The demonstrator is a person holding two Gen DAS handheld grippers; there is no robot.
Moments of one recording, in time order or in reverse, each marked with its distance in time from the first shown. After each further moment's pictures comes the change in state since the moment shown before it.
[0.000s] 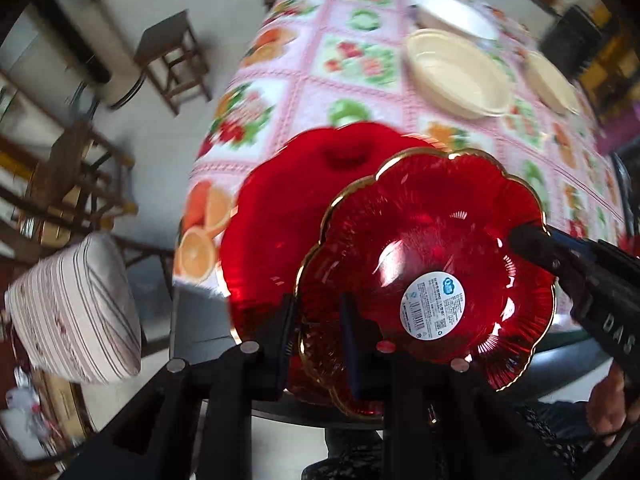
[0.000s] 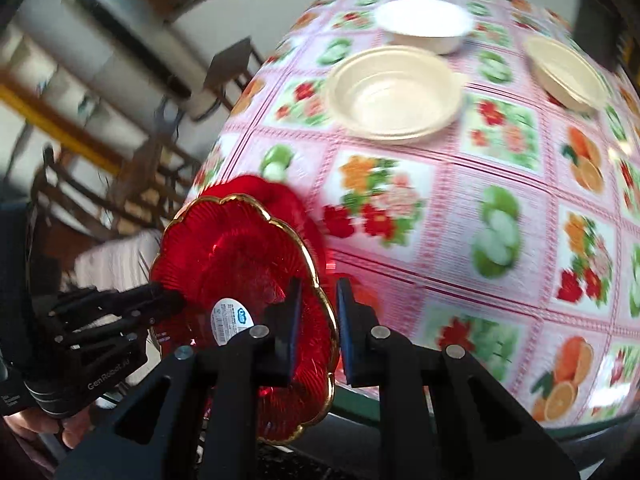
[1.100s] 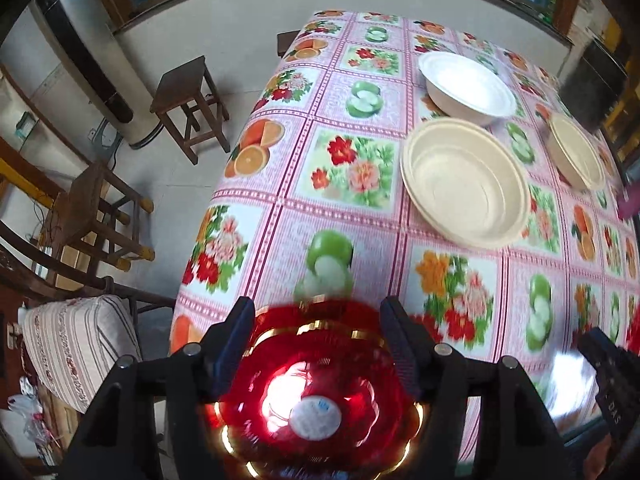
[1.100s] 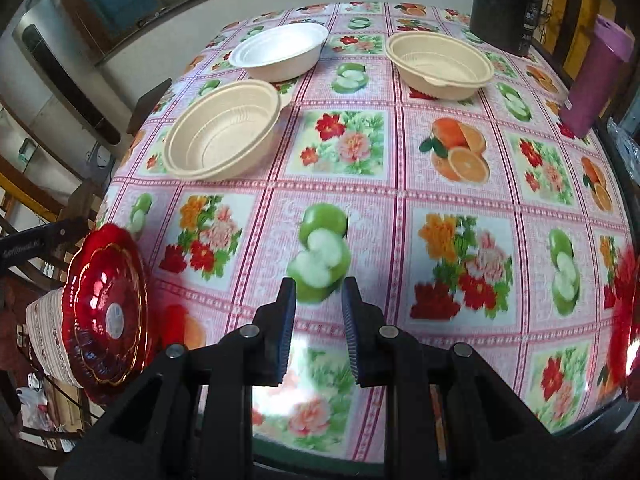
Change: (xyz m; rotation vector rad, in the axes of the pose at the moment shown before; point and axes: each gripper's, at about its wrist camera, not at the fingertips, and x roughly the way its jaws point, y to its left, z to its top) left arm -0.015 -0.034 0.098 -0.031 -0.168 0.076; right arm -0.030 -0.141 -0.004 0.168 -0.149 -0.179
